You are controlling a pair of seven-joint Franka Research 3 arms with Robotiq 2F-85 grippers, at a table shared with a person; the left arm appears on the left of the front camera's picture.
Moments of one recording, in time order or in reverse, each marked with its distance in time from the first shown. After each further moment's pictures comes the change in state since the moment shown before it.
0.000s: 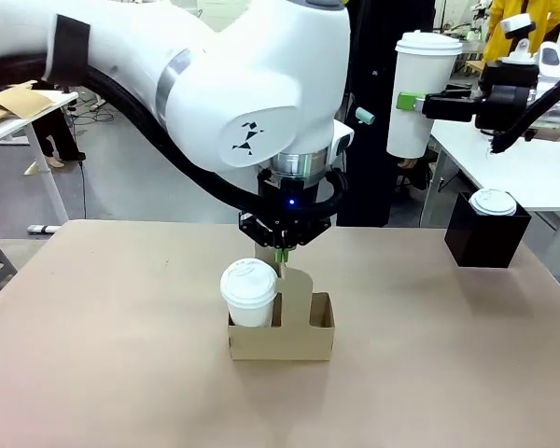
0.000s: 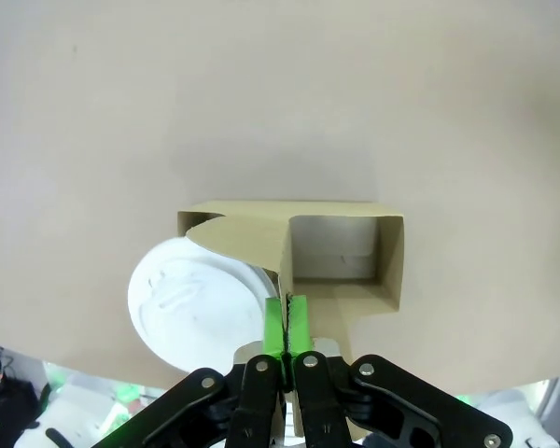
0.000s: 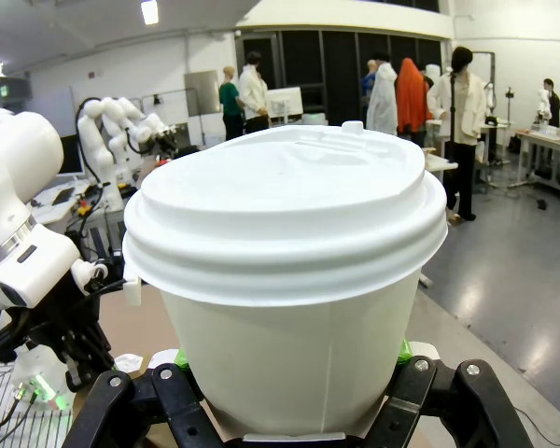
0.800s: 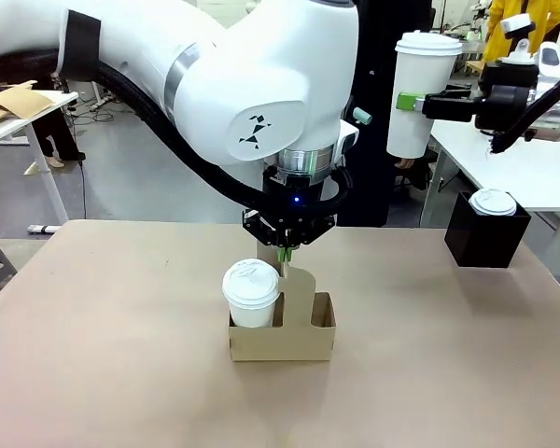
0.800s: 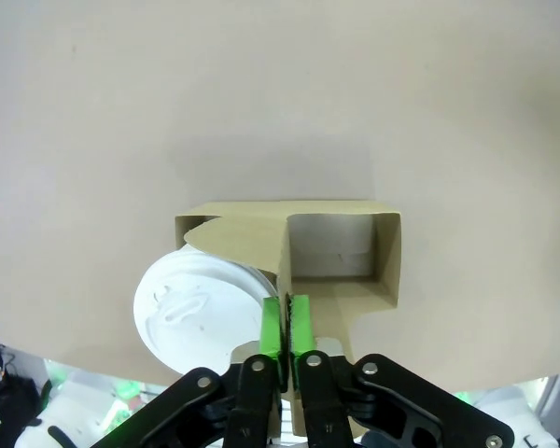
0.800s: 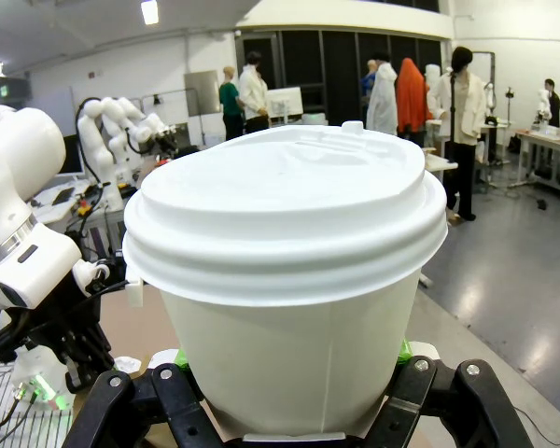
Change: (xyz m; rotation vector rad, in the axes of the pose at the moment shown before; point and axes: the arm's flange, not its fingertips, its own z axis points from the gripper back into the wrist) left arm 0.003 -0.003 0.001 0.001 0.014 -0.005; right arm 0.000 0.000 0.000 0.000 0.000 0.000
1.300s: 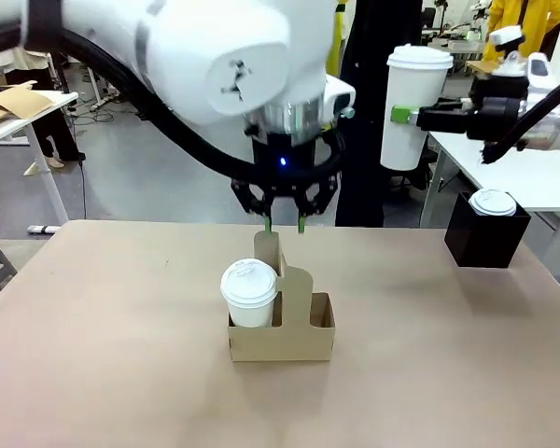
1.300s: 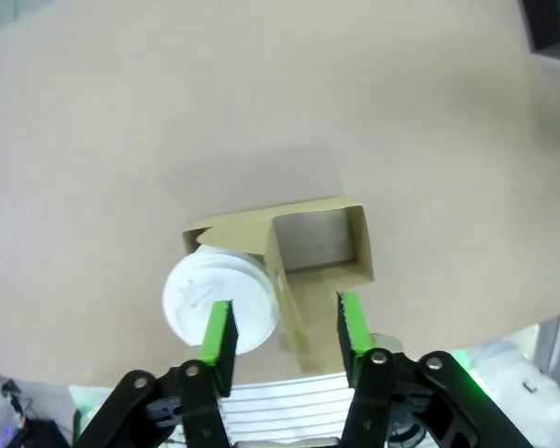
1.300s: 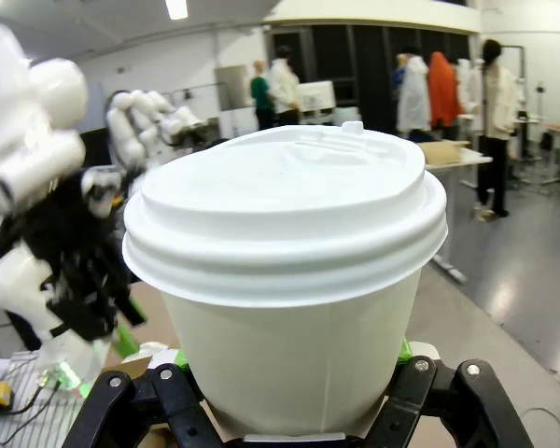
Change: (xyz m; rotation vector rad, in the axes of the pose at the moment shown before) left arm 0.026 0.024 0.058 -0.115 -0.018 -0.152; right arm -0.027 -0.001 -0.013 0.115 0.013 -0.035
